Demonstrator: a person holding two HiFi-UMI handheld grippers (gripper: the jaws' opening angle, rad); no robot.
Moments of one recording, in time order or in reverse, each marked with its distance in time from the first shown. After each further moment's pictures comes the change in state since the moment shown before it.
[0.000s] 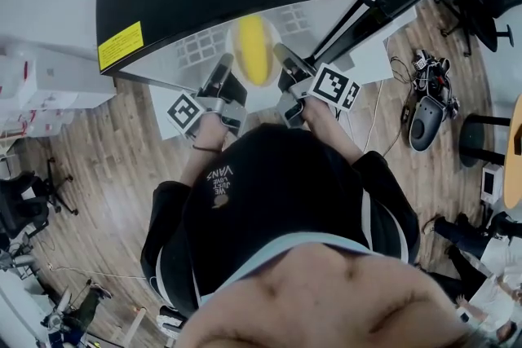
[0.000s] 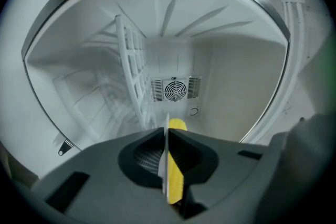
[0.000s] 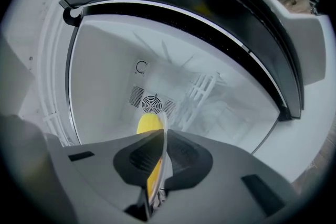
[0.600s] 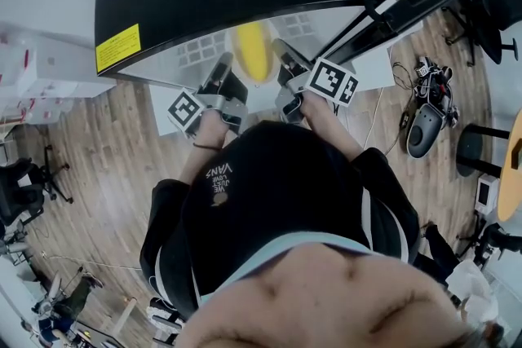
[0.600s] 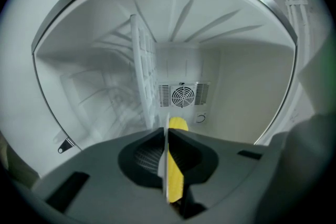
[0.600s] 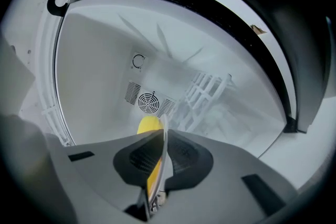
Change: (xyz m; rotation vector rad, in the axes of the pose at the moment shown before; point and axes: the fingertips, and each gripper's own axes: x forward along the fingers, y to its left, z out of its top) left arm 0.005 0.013 0.007 -0.054 -0.078 0.056; right arm 0.023 -0.004 0.009 -0.047 0.061 -0.004
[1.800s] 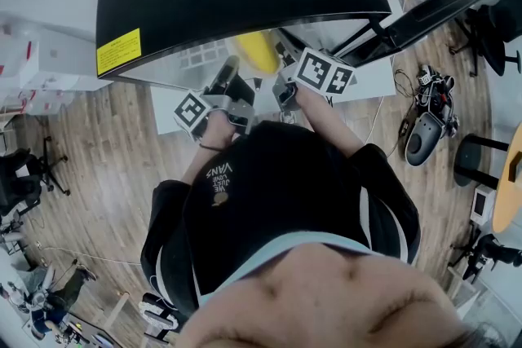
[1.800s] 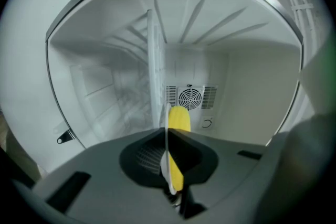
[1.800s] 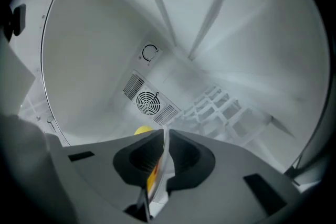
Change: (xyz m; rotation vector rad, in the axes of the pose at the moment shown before) left arm 0.007 0.010 -0.007 -0.081 -0.066 0.053; right arm 0.036 0.004 0.024 -0.264 0.022 -0.051
